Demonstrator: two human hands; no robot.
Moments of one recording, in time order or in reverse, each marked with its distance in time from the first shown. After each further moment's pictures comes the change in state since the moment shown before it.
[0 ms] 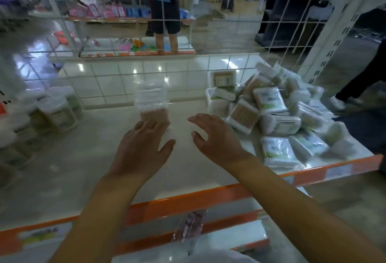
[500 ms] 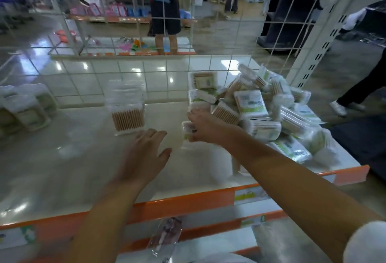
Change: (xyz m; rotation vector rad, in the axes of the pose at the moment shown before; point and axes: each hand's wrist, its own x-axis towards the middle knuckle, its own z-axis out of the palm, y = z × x) left_hand 0.017 0.048 0.056 -0.079 -0.048 -0.128; right_hand 0.053 0.083 -0.012 -0.396 -0.544 -0.064
